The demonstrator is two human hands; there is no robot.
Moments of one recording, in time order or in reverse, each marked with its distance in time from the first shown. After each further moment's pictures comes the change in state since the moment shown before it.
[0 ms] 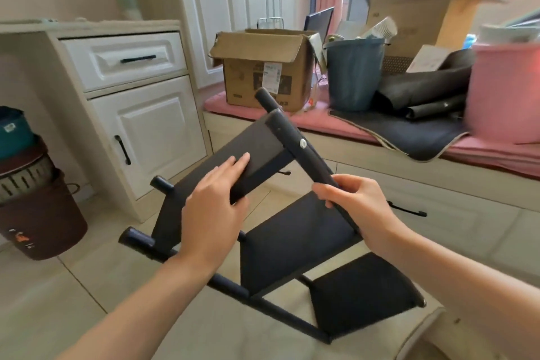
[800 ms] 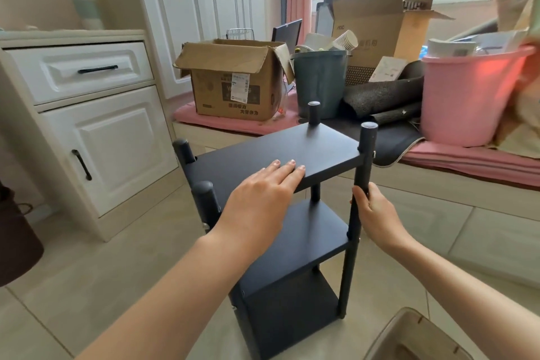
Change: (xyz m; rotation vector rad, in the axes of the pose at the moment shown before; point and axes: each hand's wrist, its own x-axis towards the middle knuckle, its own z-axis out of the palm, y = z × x) left_hand 0.033 0.084 0.063 0.474 -0.326 0.473; right_hand 0.022 0.068 -0.099 -0.337 0.255 0.066
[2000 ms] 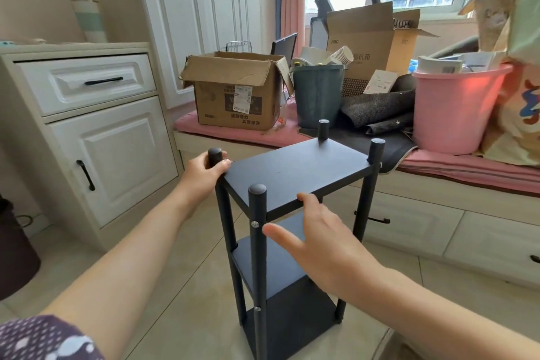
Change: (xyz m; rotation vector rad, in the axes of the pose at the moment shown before) left_hand 0.019 -0.162 0.024 -1.108 0.168 -0.638; right_hand -0.115 -0.157 0.048 -0.413 -0.305 -0.108
